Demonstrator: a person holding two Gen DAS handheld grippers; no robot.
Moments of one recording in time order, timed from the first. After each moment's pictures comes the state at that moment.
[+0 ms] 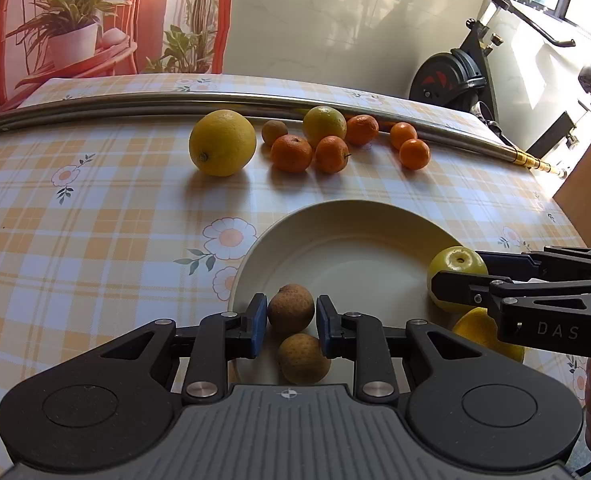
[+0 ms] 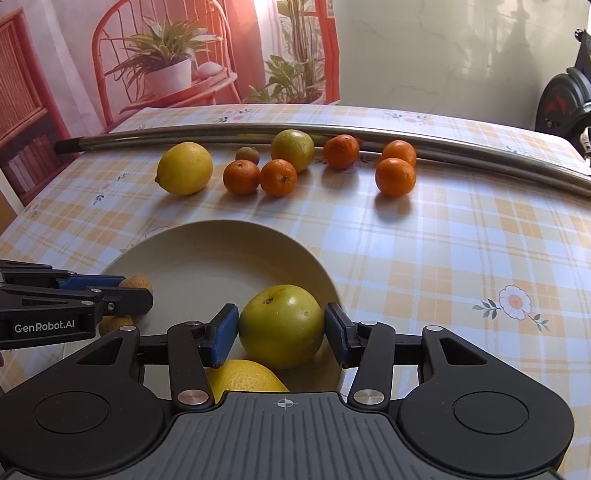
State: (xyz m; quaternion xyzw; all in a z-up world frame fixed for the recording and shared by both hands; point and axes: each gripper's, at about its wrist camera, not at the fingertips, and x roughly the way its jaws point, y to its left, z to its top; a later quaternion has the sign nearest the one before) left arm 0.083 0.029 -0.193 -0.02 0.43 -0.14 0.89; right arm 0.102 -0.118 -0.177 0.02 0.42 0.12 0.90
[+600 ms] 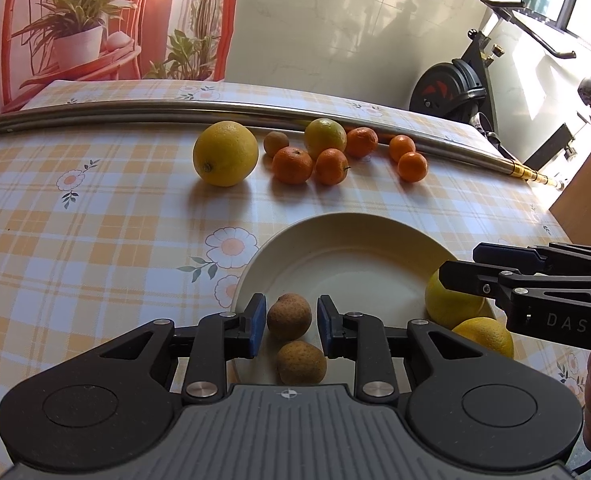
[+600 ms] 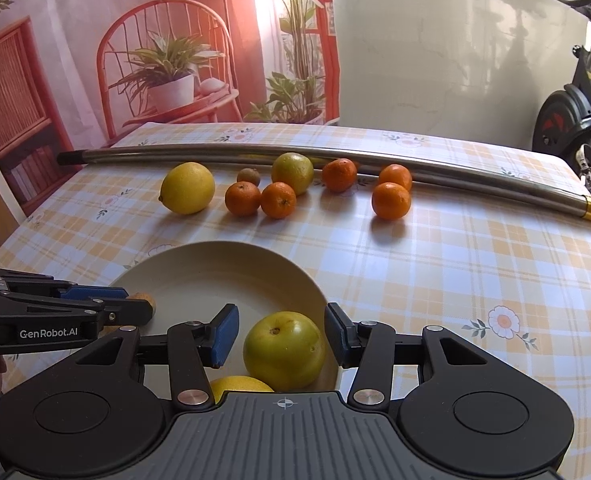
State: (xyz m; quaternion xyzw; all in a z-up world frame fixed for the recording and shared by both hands) left arm 0.081 0.031 -0.185 -0.03 0.42 -0.14 0.90; right arm 0.098 -0.122 -0.163 0.01 0.39 0.12 0.91
